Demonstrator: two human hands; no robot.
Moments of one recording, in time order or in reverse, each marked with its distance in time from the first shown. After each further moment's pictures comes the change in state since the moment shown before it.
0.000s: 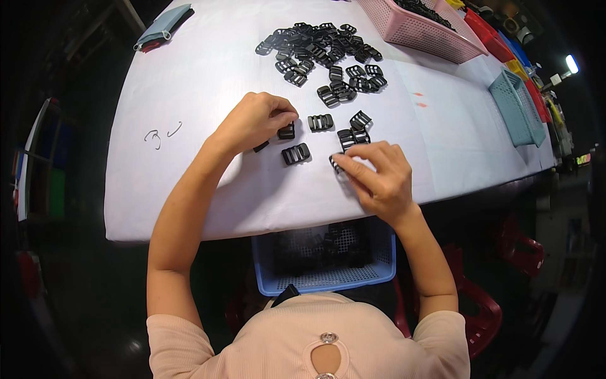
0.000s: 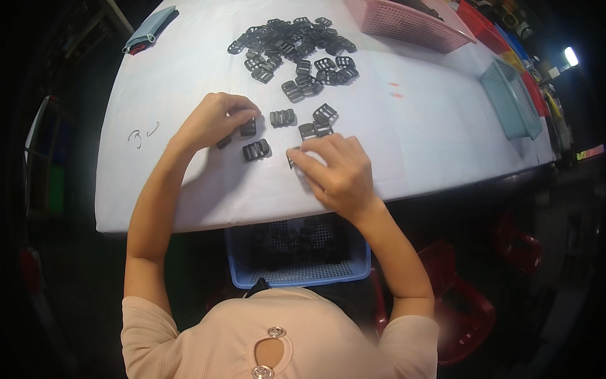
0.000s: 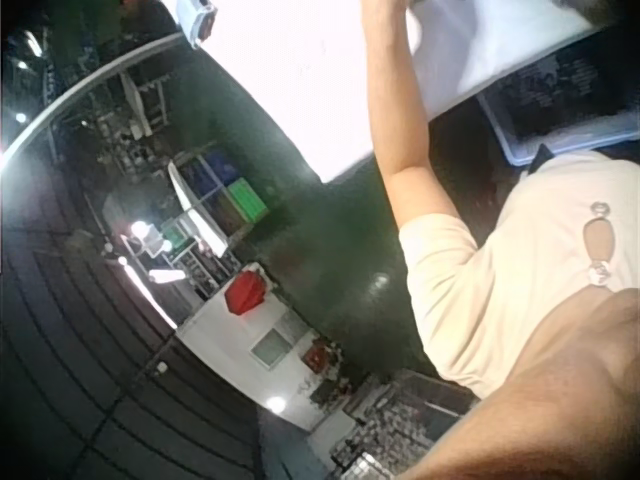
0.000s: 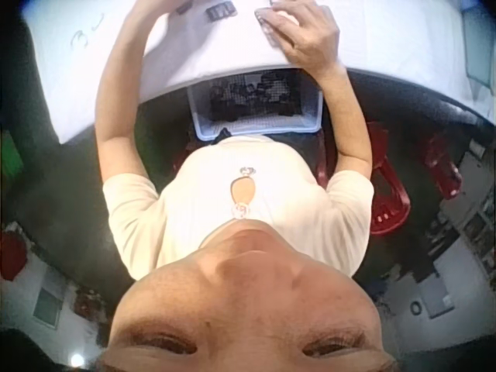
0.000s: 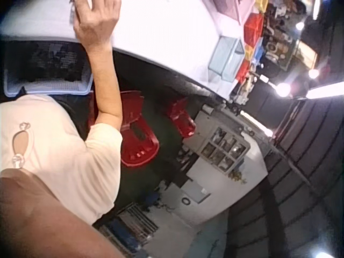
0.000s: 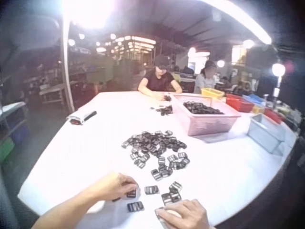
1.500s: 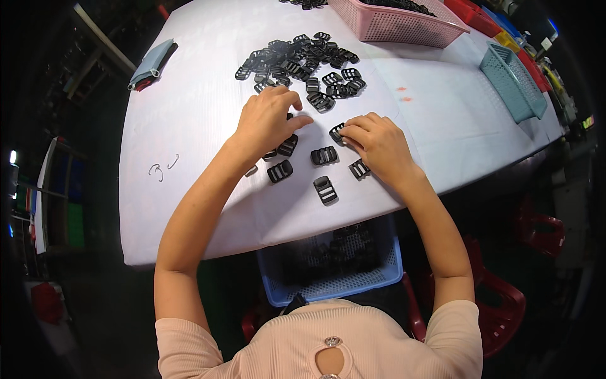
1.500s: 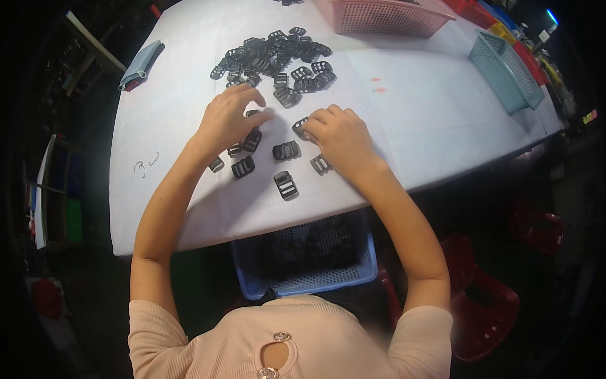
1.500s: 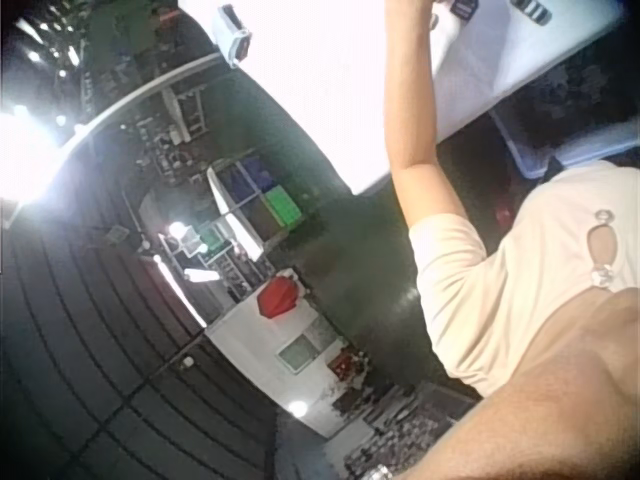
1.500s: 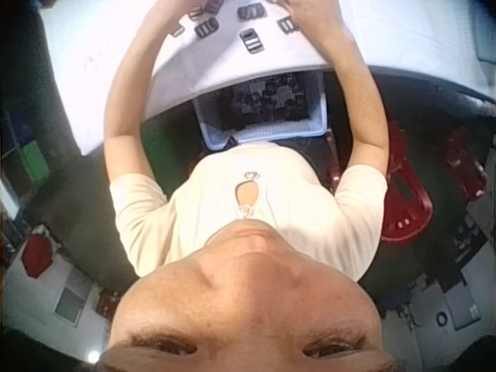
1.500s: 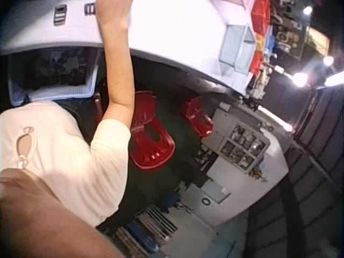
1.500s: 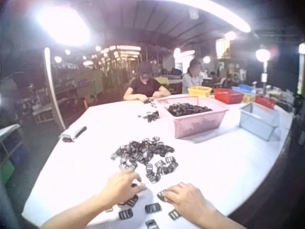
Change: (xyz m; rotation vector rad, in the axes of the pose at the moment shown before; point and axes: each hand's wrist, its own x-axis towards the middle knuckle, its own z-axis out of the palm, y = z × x) left_hand 0.046 0.025 0.024 0.473 0.241 0.320; right_hand 0.009 0.067 0.006 -0.095 -0.135 0.186
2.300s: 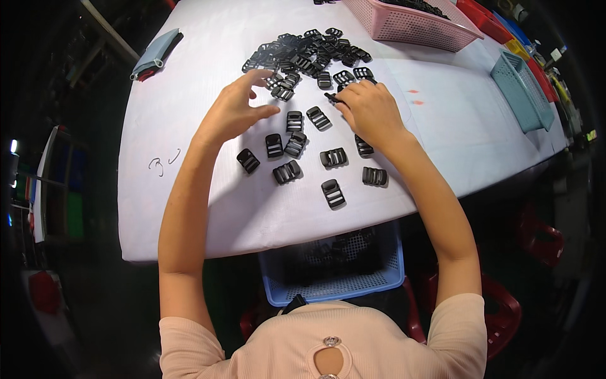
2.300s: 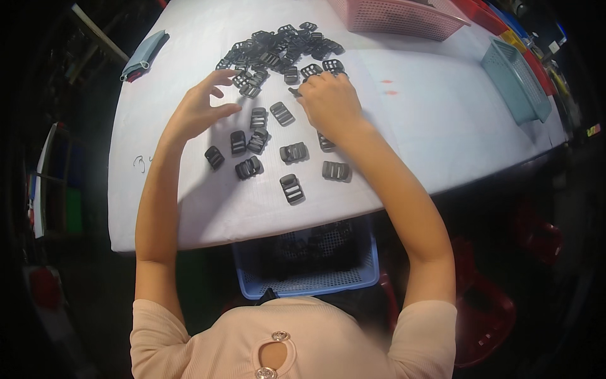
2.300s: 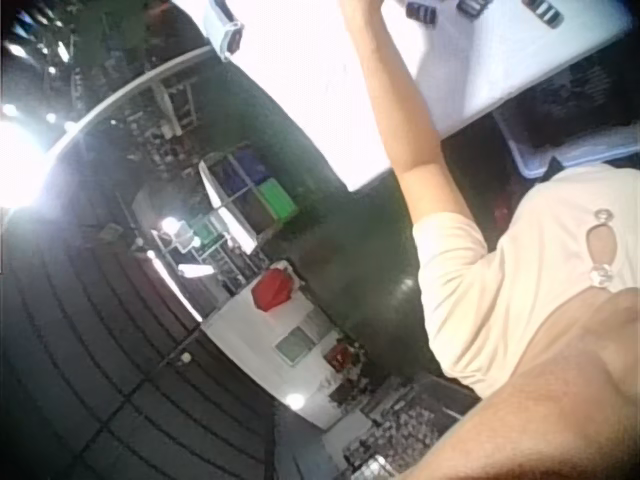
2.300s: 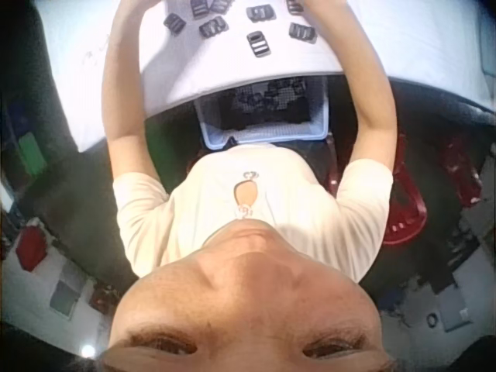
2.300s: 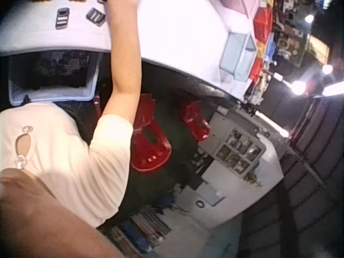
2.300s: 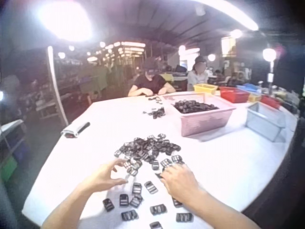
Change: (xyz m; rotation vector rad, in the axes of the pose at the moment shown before) left_hand -0.012 -0.055 -0.024 -0.346 0.049 -0.201; right_hand 0.062 0.014 0.021 -0.121 -0.019 0.036
